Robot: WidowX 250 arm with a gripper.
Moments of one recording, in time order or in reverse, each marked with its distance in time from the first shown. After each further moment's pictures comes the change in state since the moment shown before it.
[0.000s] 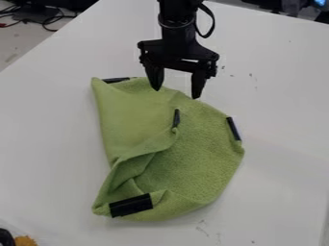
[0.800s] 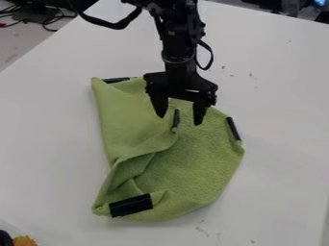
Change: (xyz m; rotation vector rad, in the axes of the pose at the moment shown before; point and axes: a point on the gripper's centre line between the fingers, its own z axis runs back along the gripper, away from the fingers) arm -0.011 -0.005 -0.049 -0.042 0.054 -0.009
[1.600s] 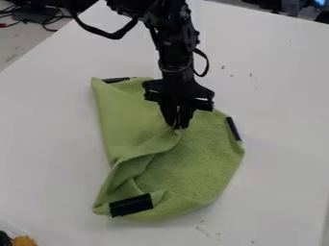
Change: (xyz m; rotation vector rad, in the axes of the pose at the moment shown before) arm -0.001 0.002 -0.011 -0.026 -0.007 -0.006
